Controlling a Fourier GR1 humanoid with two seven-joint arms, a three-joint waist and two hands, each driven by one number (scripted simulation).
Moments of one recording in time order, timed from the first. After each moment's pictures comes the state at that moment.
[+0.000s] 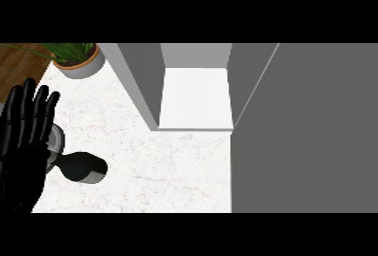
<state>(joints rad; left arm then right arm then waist) 0.00 0.06 0.02 -2.10 -0.04 -0.01 0.03 0.03 -0.10 0.03 -2.10 0.01 -0.03 0.03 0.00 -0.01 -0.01</state>
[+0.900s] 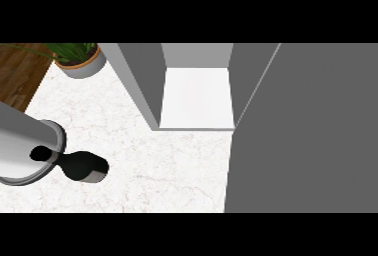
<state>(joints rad) 0.29 0.05 0.22 -2.34 0.35 -0.05 0.15 0.08 -0.15 0.15 -2.45 -0.11 0.07 0.36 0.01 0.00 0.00</state>
